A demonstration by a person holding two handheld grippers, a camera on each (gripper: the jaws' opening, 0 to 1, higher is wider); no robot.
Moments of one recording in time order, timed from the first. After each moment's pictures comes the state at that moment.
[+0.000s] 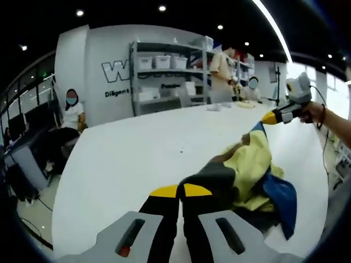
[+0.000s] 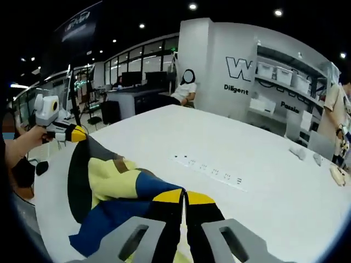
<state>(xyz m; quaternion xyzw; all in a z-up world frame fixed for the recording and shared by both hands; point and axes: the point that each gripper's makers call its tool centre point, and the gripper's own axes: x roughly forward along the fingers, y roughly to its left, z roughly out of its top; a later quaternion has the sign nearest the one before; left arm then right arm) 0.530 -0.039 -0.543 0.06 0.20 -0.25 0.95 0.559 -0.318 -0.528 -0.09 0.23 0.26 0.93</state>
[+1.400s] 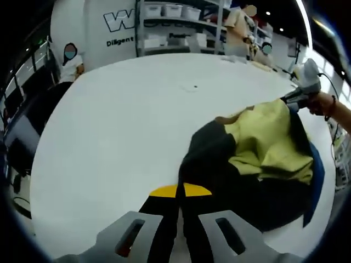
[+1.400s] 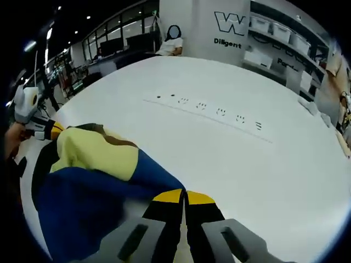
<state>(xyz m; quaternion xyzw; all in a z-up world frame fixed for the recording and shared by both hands) 0.543 -0.022 -0.669 0.07 0.39 -0.21 0.90 0.585 -0.320 -0.675 -0.10 0.39 0.20 0.89</state>
